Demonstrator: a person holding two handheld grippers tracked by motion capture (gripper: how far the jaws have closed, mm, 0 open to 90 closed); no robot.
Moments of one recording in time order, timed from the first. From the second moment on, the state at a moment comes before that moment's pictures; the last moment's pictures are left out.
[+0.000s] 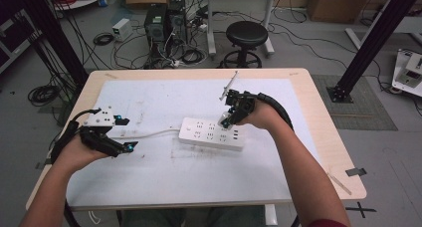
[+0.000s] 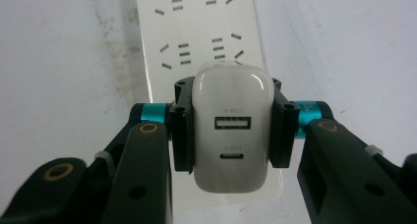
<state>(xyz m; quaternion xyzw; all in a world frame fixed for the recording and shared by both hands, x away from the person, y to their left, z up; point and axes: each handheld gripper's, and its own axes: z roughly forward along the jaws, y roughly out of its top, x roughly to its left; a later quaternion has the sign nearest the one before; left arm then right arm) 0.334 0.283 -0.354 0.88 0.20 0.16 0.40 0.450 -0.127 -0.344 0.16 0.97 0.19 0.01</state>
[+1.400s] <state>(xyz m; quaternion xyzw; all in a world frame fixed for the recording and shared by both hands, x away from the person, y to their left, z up) 0.330 0.274 -0.353 0.88 0.20 0.16 0.40 0.456 -0.096 -0.365 0.12 0.99 0.10 0.03</state>
